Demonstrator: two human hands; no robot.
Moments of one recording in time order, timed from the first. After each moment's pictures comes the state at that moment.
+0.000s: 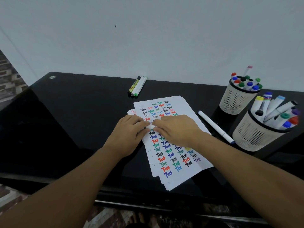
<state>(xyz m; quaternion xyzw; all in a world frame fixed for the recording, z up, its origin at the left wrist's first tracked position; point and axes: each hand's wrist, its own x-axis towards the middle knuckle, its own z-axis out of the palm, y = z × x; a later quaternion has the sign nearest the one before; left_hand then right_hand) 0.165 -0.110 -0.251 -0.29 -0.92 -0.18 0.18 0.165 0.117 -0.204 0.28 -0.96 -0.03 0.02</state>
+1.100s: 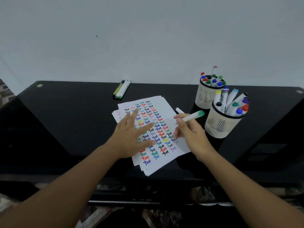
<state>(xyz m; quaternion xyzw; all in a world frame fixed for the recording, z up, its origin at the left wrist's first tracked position) 0.208 -0.055 -0.212 -0.26 -0.96 -0.09 -0.06 0.265 0.194 -0.208 -0.02 -0.77 0.63 0.08</state>
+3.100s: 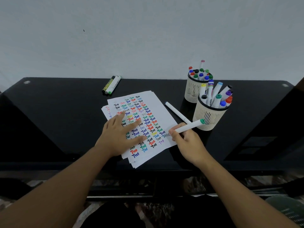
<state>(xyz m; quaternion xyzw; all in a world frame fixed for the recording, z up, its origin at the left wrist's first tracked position) 0.212 -0.051 -0.242 -0.20 -0.97 -0.10 -0.04 0.301 0.218 -0.230 -0.05 -0.86 0.50 0.06</state>
